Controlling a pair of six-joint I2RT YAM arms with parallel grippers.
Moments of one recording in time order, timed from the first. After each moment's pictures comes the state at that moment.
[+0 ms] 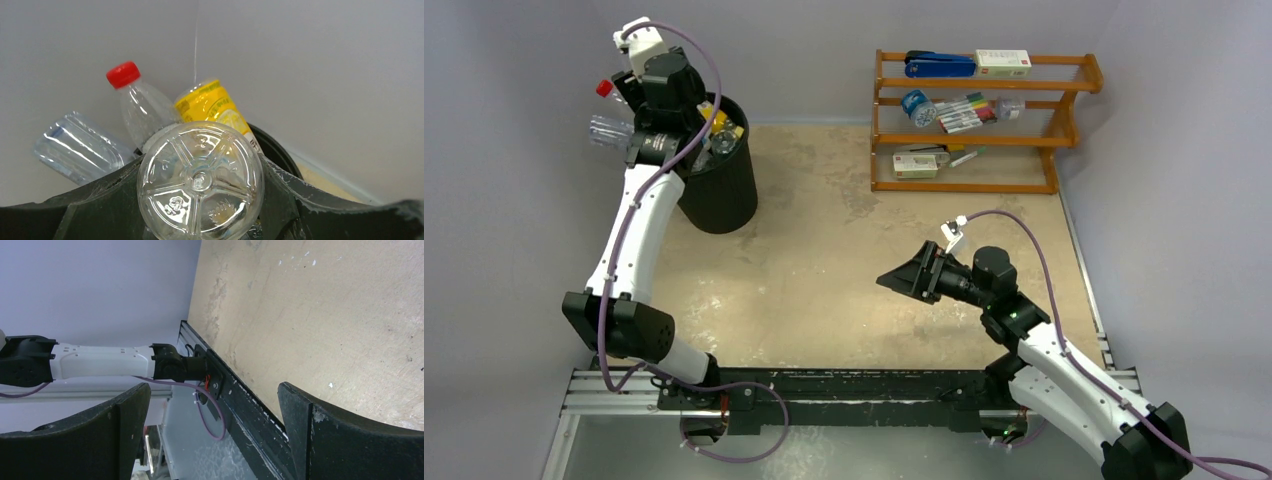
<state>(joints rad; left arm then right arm) -0.14 1.52 1.76 -0.35 -0.71 -0.20 0.52 0.74 0.40 0.06 -0.52 1.04</state>
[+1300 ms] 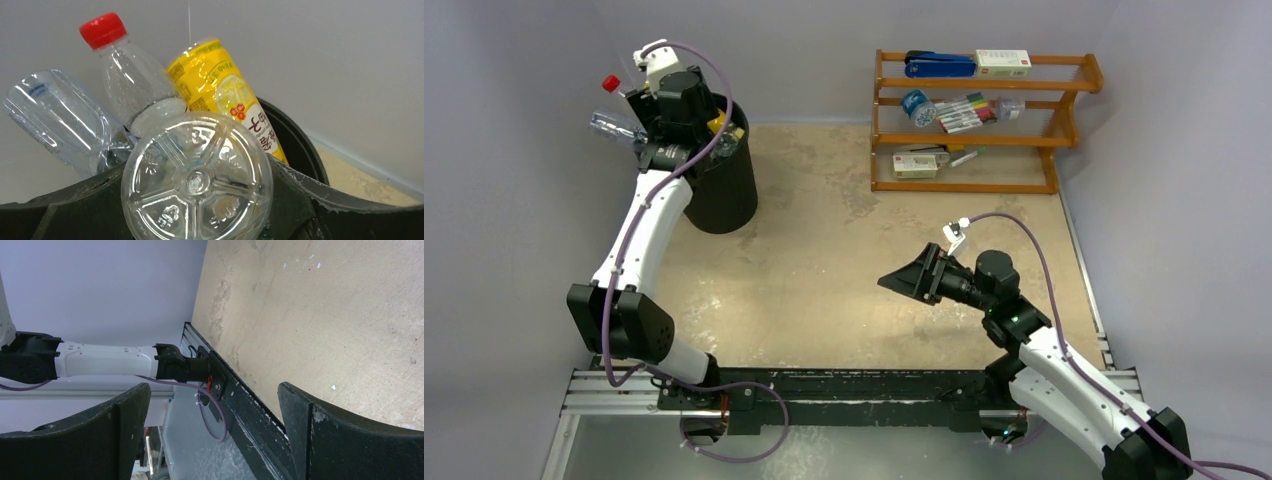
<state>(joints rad) -0.13 1.52 1.57 -0.24 -0.68 -0.20 0.52 0.70 0.37 0.10 -0.52 1.05</state>
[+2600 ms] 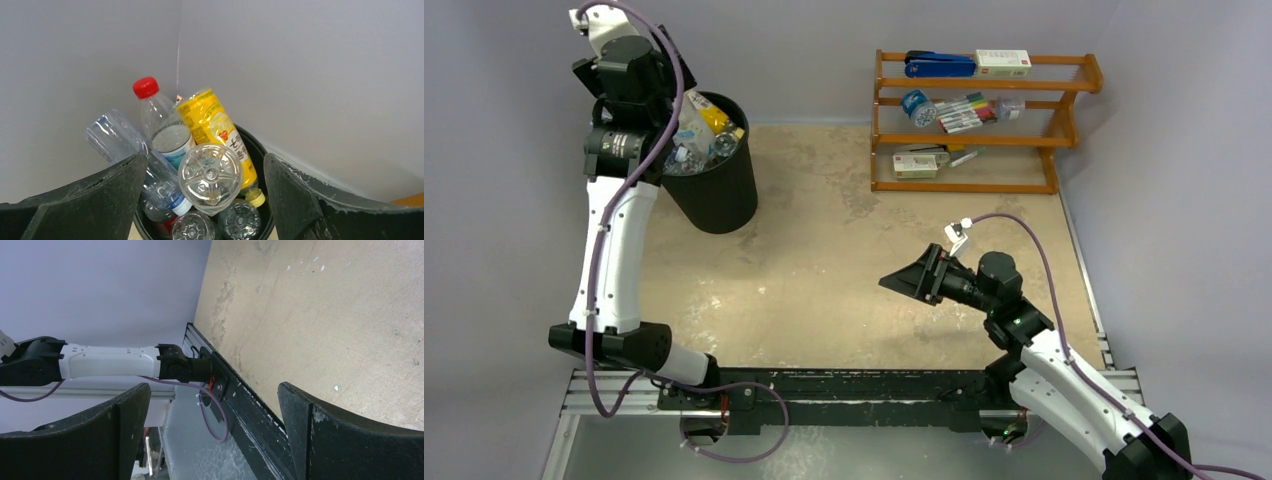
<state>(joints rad) -0.13 1.47 1.94 -0.60 -0.61 -0.26 0.52 0.68 0.37 0.09 -0.52 1.05</state>
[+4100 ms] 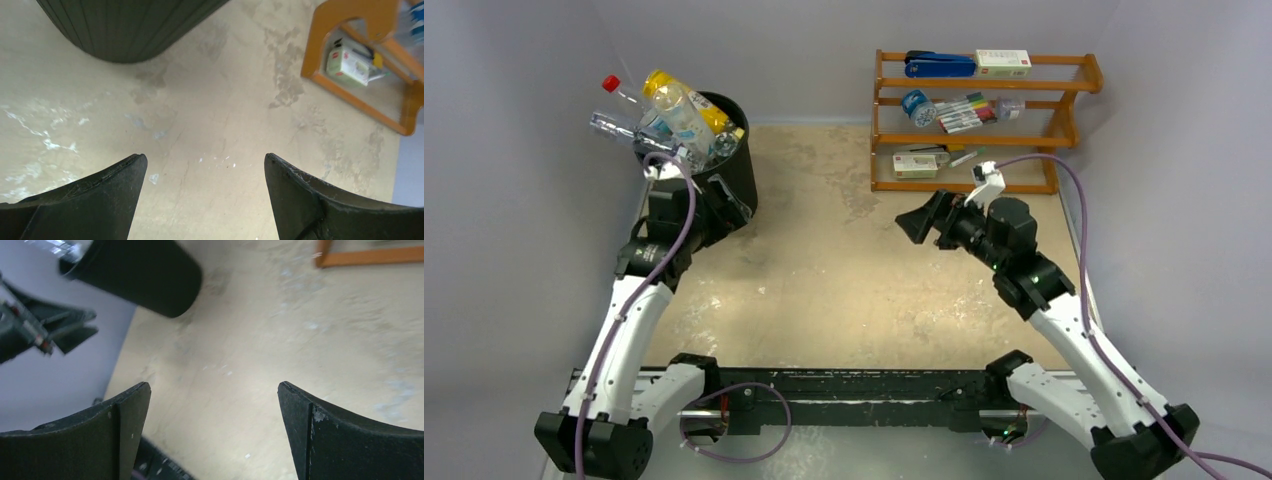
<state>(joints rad) -0.13 0.95 1.07 -0.68 -0.05 -0.62 0.50 0.83 0.84 -0.28 -0.13 0.65</state>
